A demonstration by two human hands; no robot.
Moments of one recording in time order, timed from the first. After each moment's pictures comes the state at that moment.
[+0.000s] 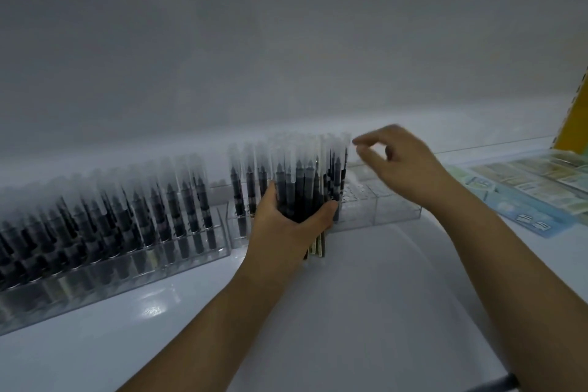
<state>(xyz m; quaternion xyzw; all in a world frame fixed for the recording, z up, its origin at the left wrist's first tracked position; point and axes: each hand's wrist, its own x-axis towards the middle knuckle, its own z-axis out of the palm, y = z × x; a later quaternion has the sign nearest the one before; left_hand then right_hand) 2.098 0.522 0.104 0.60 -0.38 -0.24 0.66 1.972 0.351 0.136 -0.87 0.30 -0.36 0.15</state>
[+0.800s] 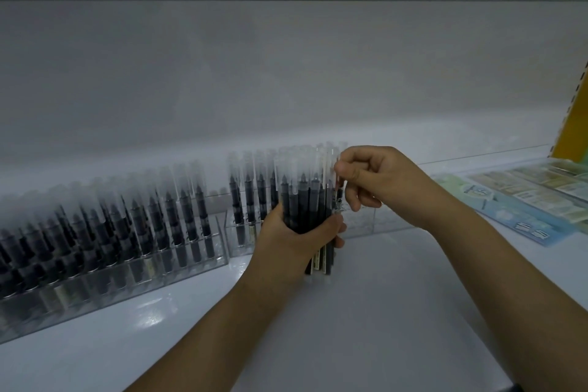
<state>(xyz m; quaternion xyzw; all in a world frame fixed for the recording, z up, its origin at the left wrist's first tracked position) 2.096 0.519 0.099 0.54 -0.42 -0.31 0.66 1.974 0.393 0.150 -0.78 0.16 -0.32 0.51</state>
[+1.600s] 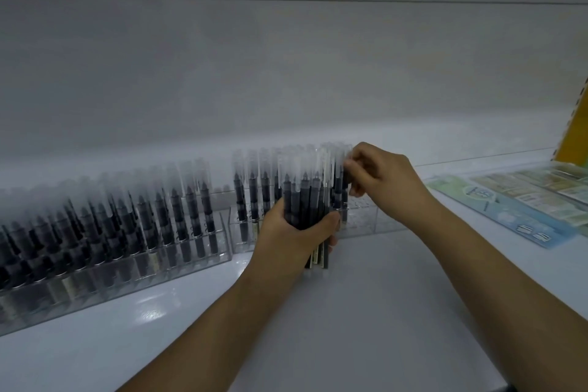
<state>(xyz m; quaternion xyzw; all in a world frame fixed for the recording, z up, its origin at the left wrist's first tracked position) 2.099 0.518 0.100 0.57 -0.40 -0.29 0.66 1.987 0.362 0.126 -0.86 0.24 -0.41 0.21</state>
